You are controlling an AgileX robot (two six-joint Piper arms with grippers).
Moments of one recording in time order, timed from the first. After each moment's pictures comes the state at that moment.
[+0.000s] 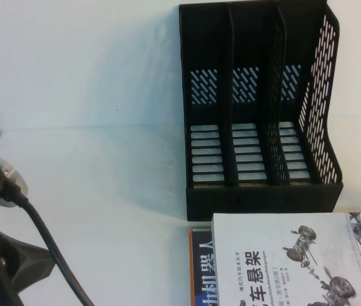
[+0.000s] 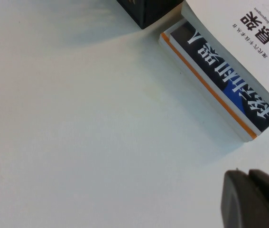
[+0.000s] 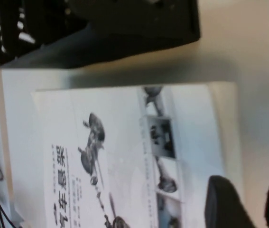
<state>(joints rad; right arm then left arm) -0.57 1.91 -0.89 1.01 1.22 -1.06 -0.64 0.84 -0.96 -0.02 1.10 -0.05</state>
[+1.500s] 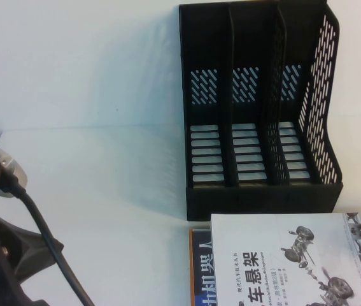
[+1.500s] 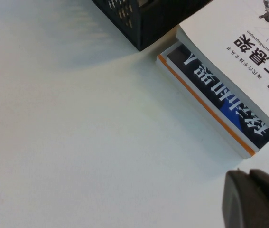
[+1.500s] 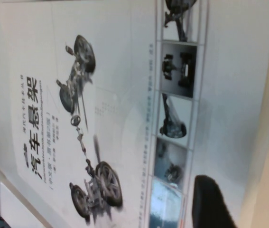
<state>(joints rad) -0.45 1.87 -0.92 0.82 1.24 -1.00 -0.65 0.84 -0.96 -0.07 1.04 0.03</state>
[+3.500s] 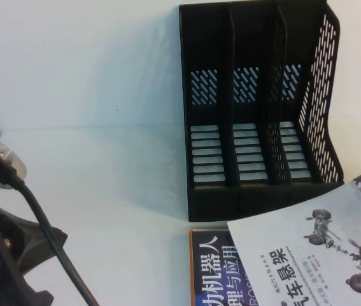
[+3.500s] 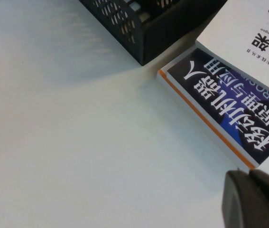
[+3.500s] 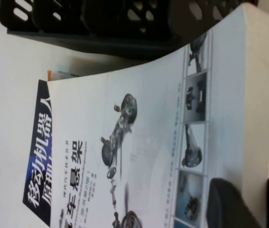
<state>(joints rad) -0.45 1.79 -1.06 0.89 1.26 -1.01 -0.65 0.84 -0.96 -0.07 1.01 0.03</state>
